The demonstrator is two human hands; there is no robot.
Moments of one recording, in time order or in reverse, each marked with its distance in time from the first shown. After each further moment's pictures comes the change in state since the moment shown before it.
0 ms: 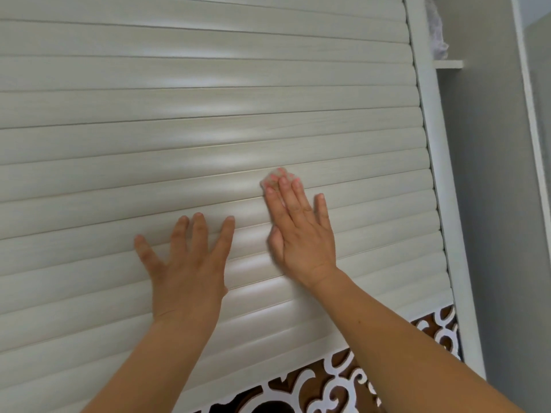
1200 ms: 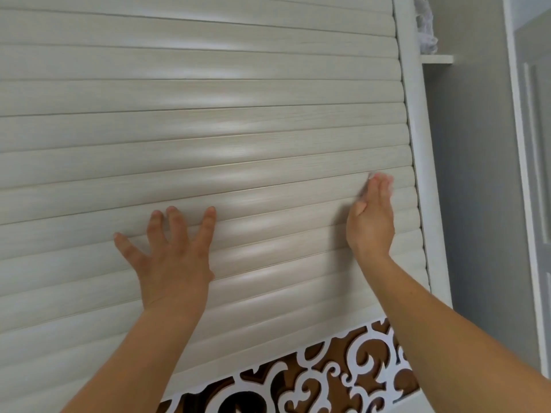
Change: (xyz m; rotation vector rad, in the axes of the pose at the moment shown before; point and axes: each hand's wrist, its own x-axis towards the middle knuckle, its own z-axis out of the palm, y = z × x) left_hand 0.003 0.027 -0.009 -0.013 -0.045 -0.151; right_hand -0.007 0.121 -0.033 0.247 0.017 0.729
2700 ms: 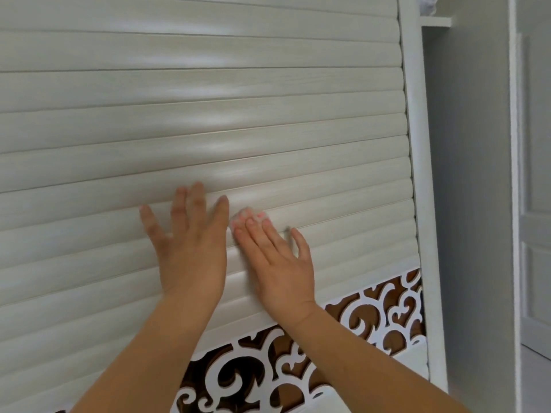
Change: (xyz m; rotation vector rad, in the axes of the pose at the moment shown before) left_hand -0.012 0.019 0.016 -0.256 0.164 0.121; right_hand -0.155 -0.038 0.036 -0.262 -0.107 -0.753
